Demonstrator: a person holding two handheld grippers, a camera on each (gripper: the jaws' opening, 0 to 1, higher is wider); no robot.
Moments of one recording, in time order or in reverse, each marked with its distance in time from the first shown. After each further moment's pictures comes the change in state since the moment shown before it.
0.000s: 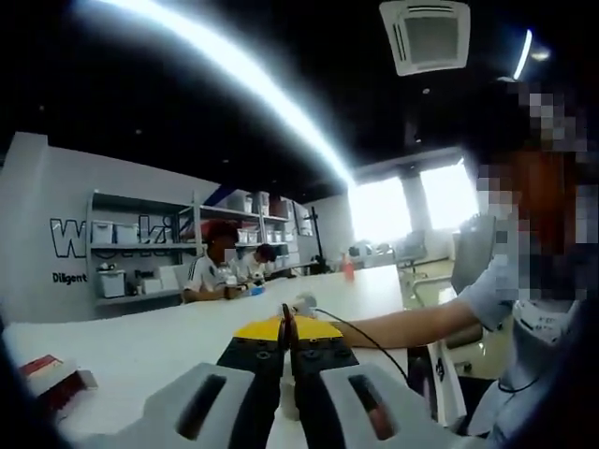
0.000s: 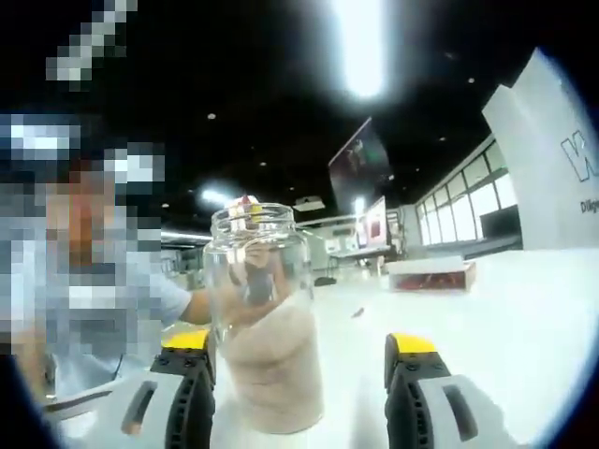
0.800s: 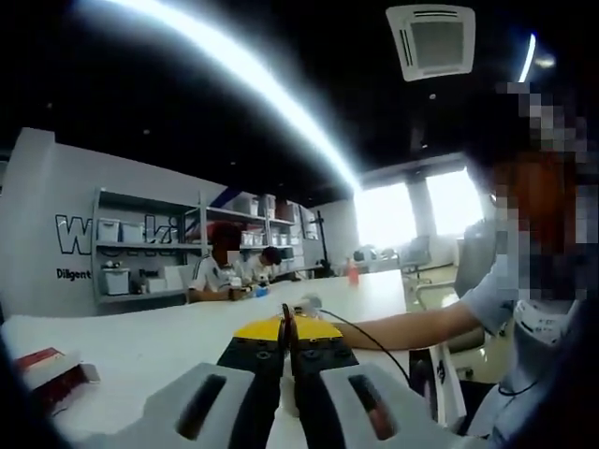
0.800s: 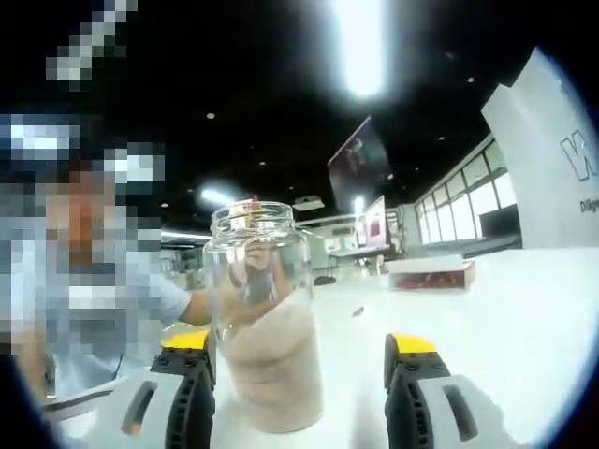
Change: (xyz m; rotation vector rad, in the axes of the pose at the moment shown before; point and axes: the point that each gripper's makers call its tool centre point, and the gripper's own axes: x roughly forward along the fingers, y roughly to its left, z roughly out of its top) left arm -0.010 0.005 -0.003 -0.020 -0.017 0.028; right arm 0.000 0.000 -0.001 0.002 0.003 -0.003
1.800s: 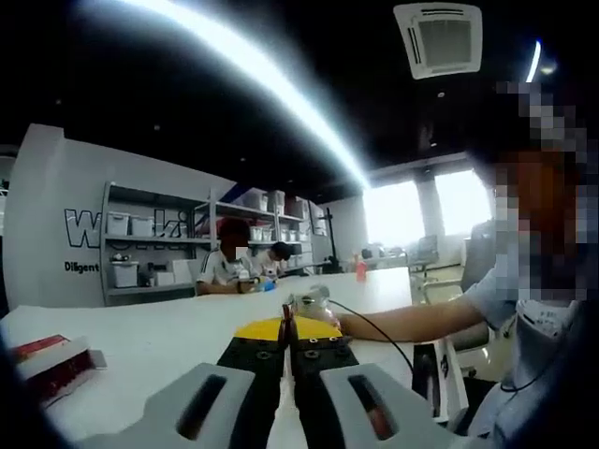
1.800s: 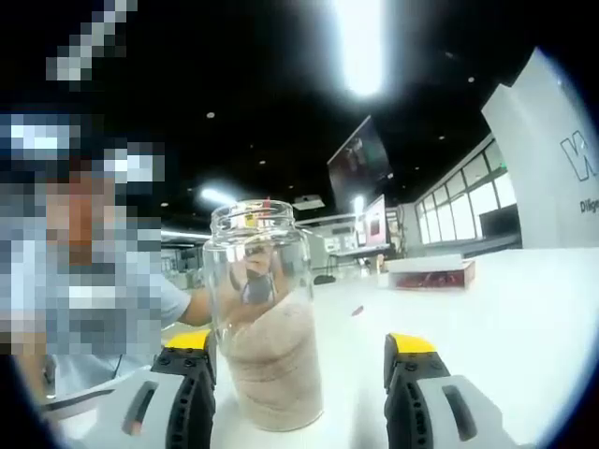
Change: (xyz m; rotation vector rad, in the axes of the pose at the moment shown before) left arm -0.016 0.011 -0.015 -0.016 0.017 0.042; right arm 0.000 0.000 -0.001 0.000 0.004 0.000
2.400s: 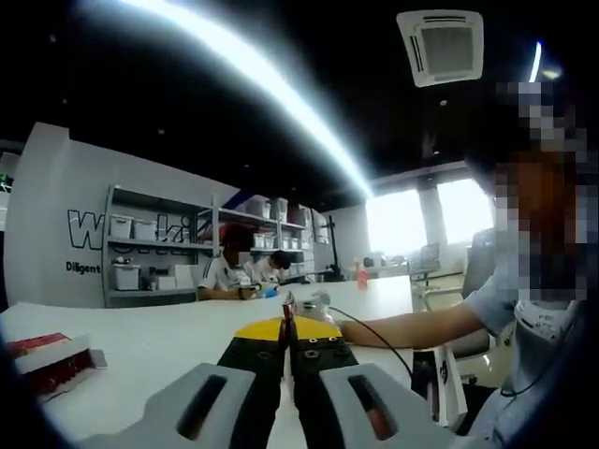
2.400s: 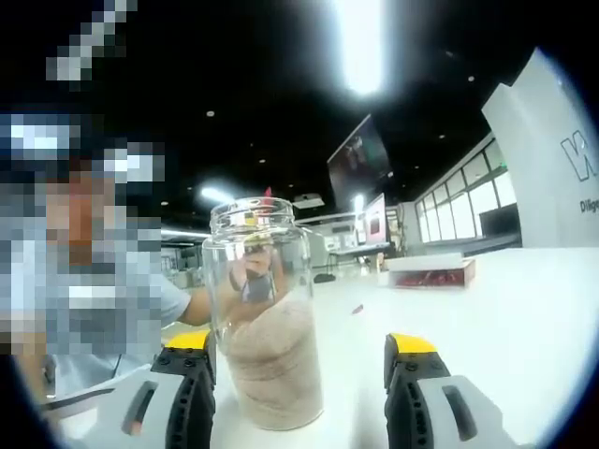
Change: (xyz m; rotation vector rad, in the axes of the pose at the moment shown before) left arm -0.008 0.003 0.006 -0.018 -0.044 0.016; right arm 0.001 0.000 -0.002 0.000 0.006 -0.001
